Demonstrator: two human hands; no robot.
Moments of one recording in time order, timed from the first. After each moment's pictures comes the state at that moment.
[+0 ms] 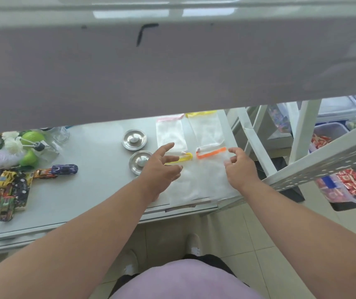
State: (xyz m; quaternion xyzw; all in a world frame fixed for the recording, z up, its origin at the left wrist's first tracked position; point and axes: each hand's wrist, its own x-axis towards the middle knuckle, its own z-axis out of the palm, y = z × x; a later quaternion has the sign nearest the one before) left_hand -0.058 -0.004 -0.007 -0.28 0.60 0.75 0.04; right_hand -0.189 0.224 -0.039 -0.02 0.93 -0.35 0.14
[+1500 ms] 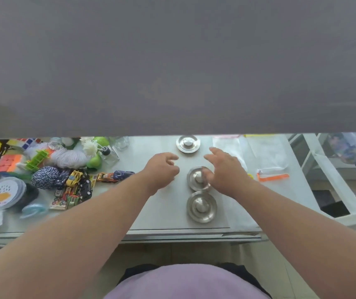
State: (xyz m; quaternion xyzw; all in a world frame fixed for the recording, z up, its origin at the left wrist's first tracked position) left_hand -0.023 -0.178 -0.020 -0.36 0.74 0.56 0.06; right_hand -0.143 0.012 -0.027 -0.36 0.91 -0.14 0.14
